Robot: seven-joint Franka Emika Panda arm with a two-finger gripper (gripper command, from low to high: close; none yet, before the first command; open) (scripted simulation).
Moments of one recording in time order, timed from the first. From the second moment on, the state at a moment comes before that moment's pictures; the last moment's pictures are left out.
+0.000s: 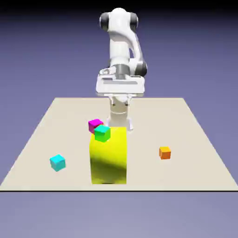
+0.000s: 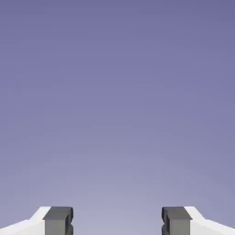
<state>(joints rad) 0.00 -0.53 -0.01 -2.77 0.01 2.99 0.74</state>
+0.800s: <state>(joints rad) -0.20 0.34 -0.31 -1.96 0.23 2.02 0.68</state>
